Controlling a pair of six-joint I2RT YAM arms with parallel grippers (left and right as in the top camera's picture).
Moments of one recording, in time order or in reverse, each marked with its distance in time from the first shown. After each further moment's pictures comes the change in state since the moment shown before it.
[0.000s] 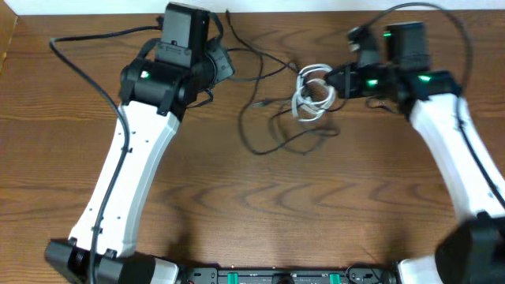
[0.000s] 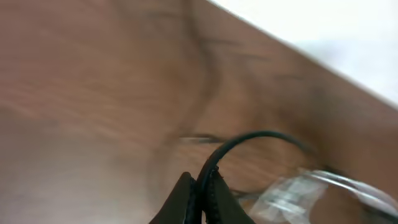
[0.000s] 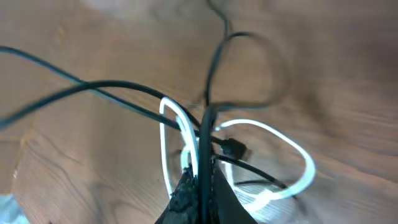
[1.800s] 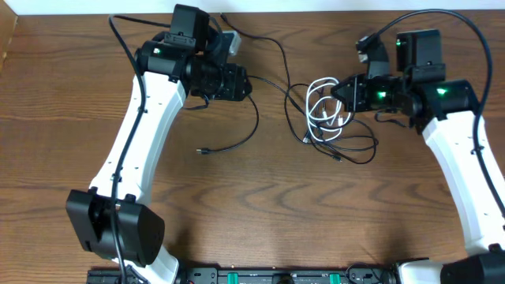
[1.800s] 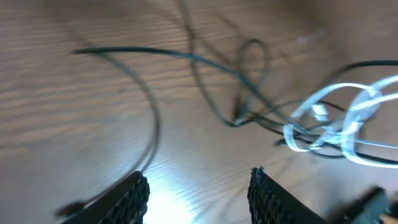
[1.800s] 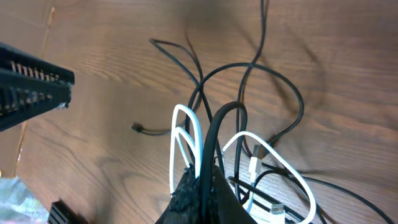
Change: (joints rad) left arm 0.075 0.174 0.000 -0.088 0.545 0.618; right arm 0.046 -0.076 0.000 -0.168 0.042 0.000
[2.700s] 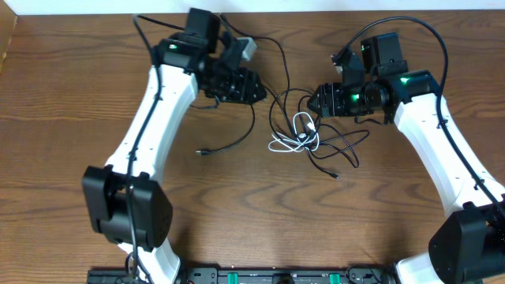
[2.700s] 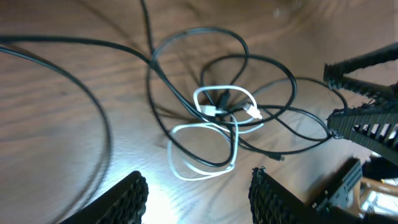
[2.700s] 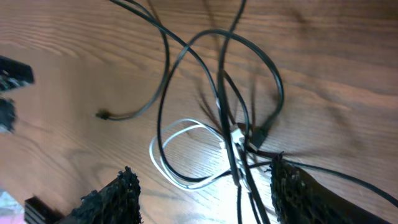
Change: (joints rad) left arm -0.048 0.104 -0.001 0.019 0.096 0.025; right arm 0.063 0.142 0.000 -0.021 0.105 0.025
